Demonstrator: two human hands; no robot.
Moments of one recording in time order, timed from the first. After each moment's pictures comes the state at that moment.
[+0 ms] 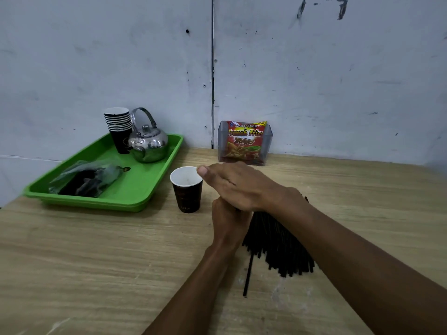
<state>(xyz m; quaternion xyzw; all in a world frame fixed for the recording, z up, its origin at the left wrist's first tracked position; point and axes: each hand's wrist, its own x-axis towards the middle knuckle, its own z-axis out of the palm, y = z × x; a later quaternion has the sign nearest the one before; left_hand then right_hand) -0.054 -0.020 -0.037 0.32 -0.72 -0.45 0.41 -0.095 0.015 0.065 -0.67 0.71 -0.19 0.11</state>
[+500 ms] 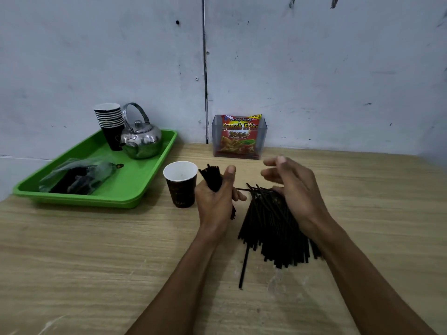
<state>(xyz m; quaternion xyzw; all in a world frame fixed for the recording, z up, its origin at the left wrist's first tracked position) -0.043 -0.026 -0.022 0.26 -0.54 -0.58 0.55 -0.140 0.080 0.023 -0.38 0.68 -0.62 0.13</state>
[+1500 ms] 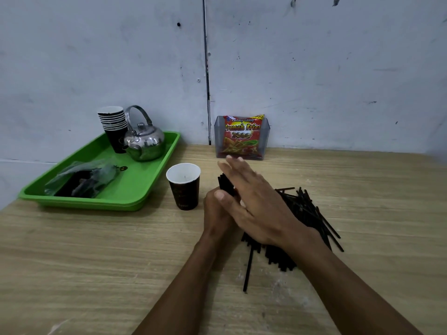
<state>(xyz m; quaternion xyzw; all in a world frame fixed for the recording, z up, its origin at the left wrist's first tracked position) -0.033 -0.028 -0.047 0.27 -0.64 -0.58 0.43 -0.098 0.060 0.020 -0.65 0.71 -0.27 0.02</state>
